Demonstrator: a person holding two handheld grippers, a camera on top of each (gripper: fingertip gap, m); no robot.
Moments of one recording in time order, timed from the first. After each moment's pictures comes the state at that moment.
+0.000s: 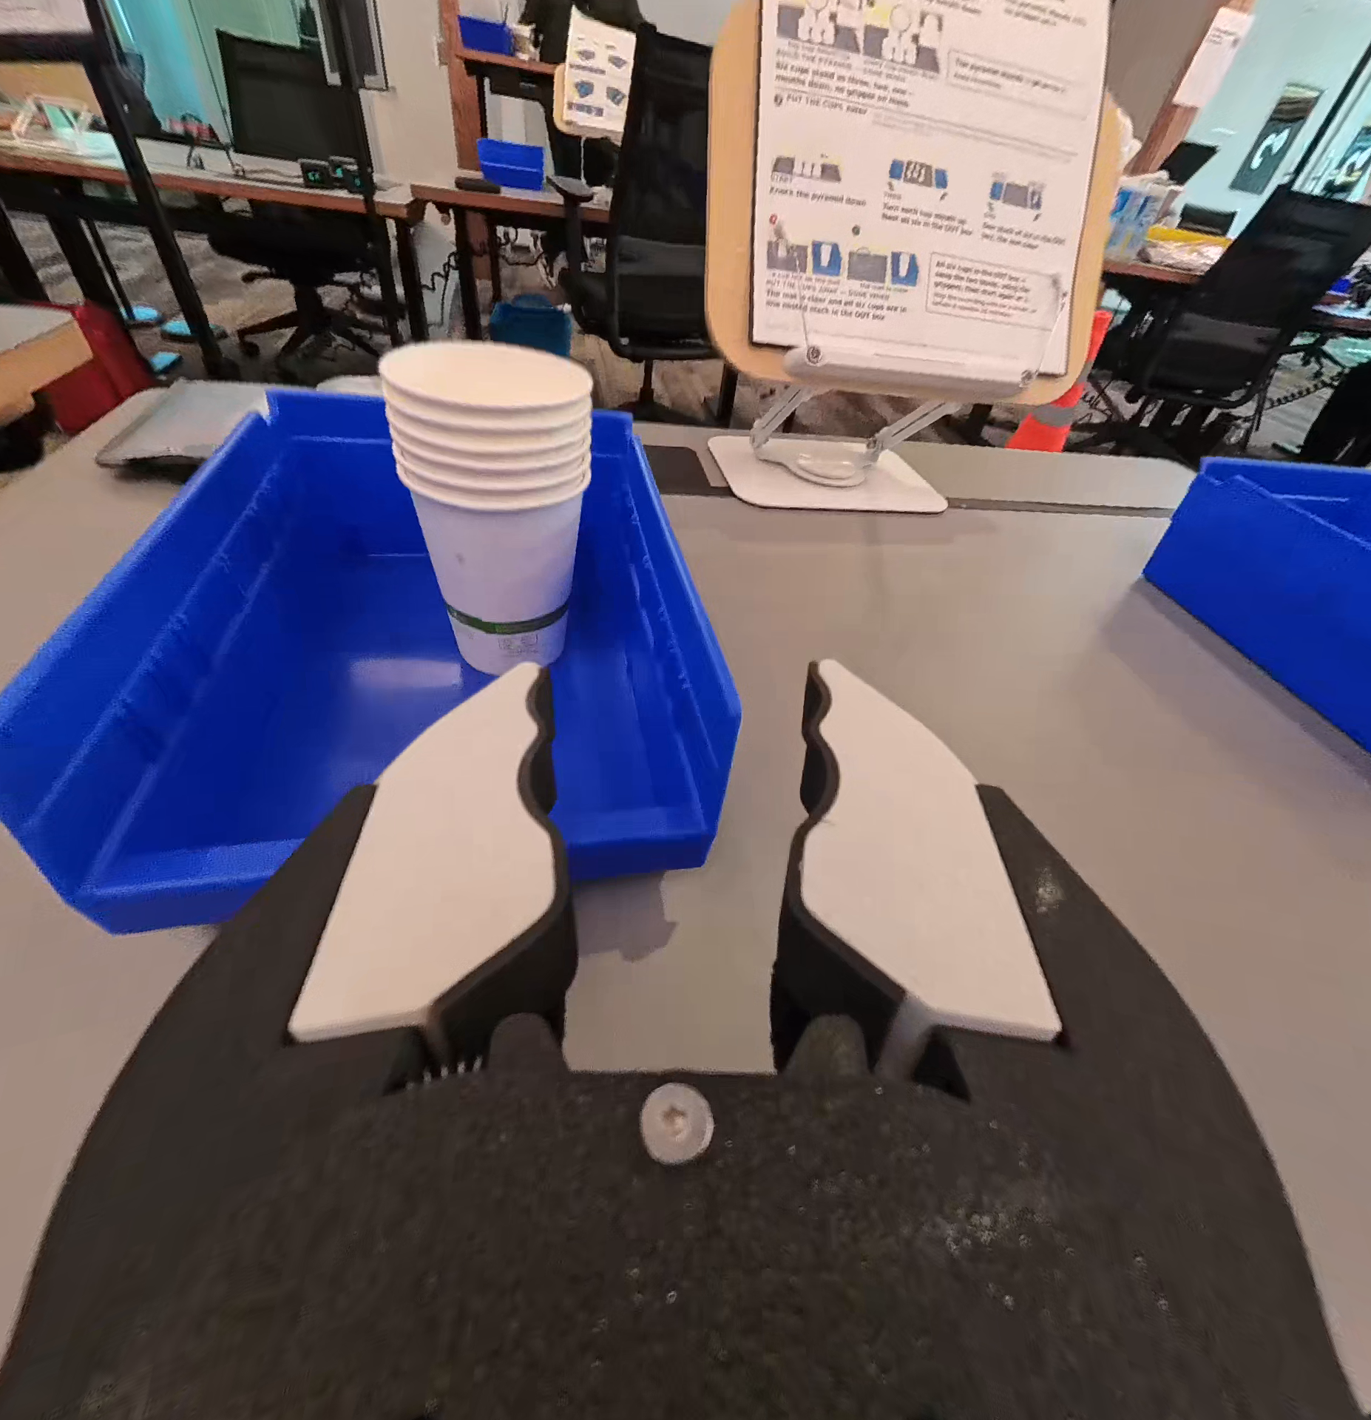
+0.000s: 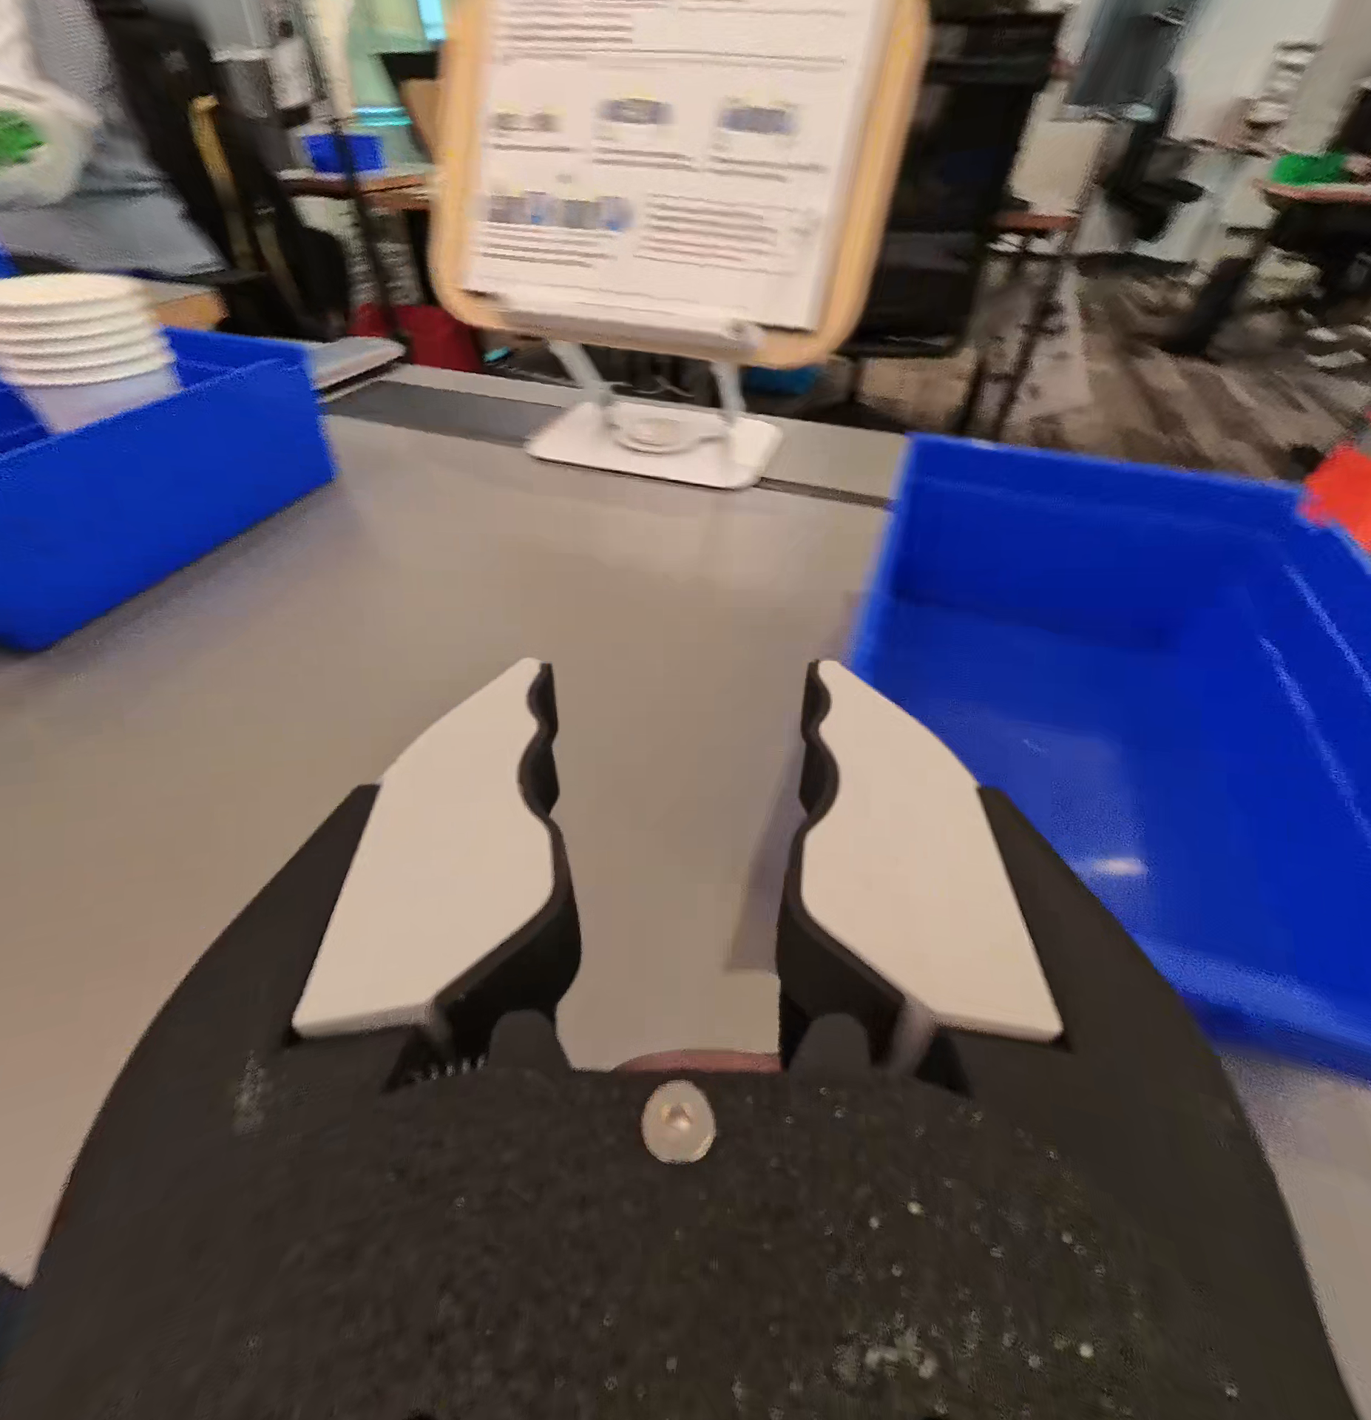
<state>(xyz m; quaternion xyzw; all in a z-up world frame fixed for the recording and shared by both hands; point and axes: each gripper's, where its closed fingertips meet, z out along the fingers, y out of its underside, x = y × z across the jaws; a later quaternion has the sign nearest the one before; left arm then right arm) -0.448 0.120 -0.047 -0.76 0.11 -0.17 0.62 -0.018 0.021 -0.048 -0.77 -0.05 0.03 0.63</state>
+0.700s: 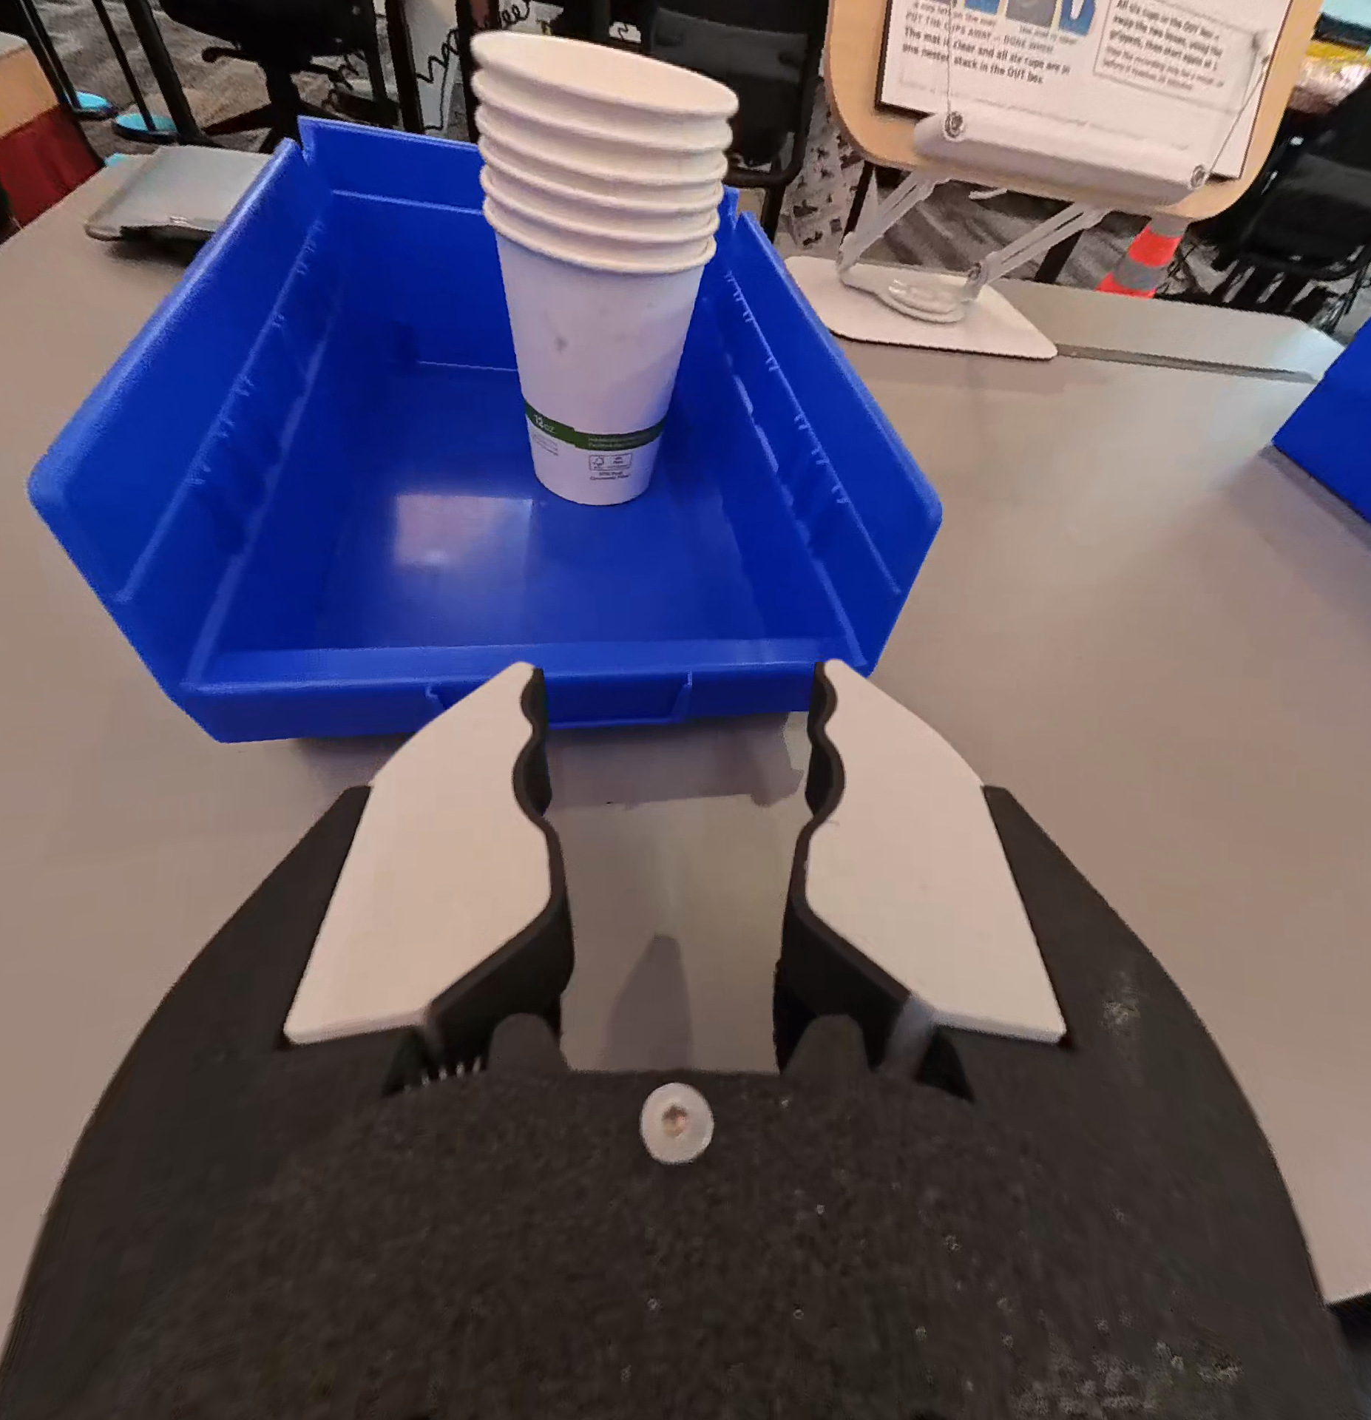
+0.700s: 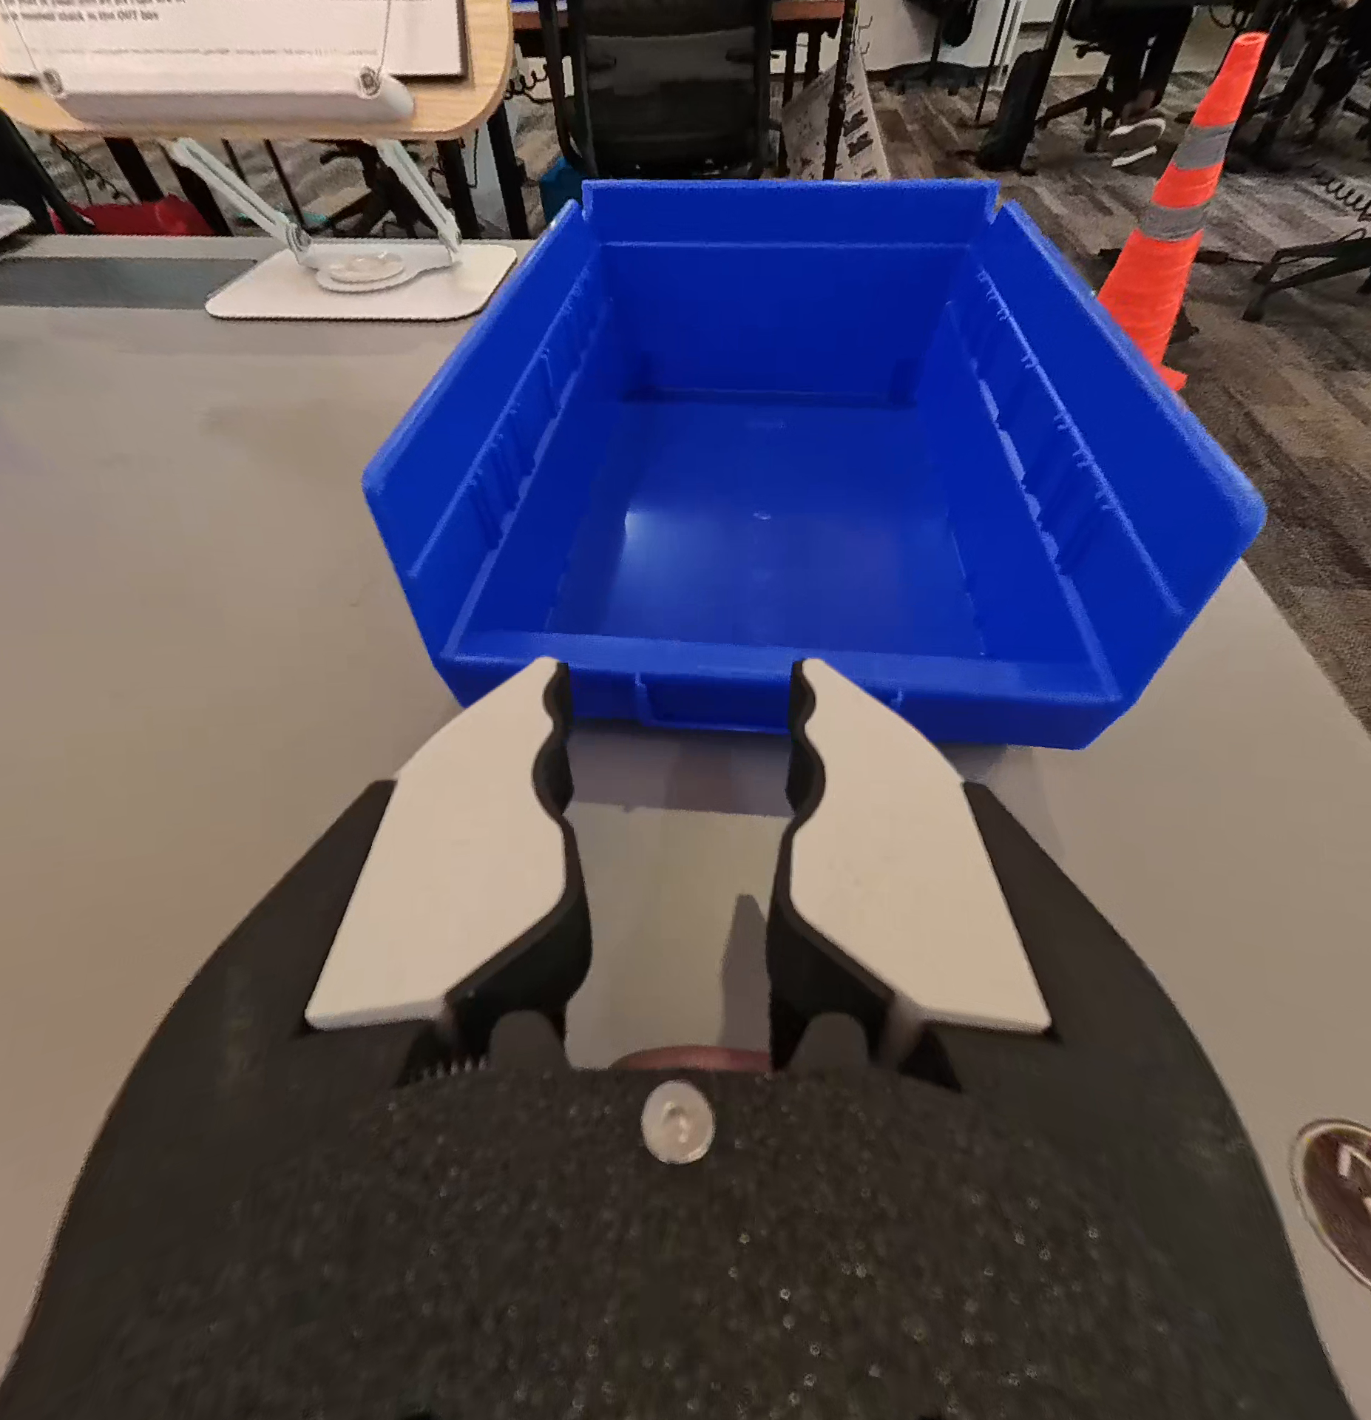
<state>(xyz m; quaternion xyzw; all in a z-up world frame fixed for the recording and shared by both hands) -0.496 0.118 -0.108 -0.82 0.10 -0.16 0.55 0.098 -0.012 -0.119 -0.81 0.06 -0.03 0.58</state>
